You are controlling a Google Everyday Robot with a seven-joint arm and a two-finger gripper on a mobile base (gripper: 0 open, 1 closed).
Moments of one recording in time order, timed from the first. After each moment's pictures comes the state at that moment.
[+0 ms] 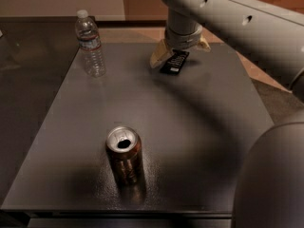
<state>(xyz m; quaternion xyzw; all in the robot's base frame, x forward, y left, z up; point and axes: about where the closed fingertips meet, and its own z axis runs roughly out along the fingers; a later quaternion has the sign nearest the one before) 0.697 -0.100 0.872 -0.13 0.97 -0.06 0.20</state>
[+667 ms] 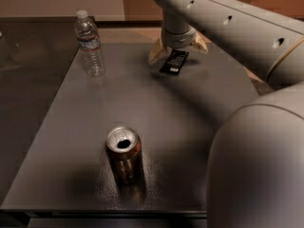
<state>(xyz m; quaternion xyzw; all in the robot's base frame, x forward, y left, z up) 0.717 -0.098 0.861 -0.06 0.98 -0.07 0.19</state>
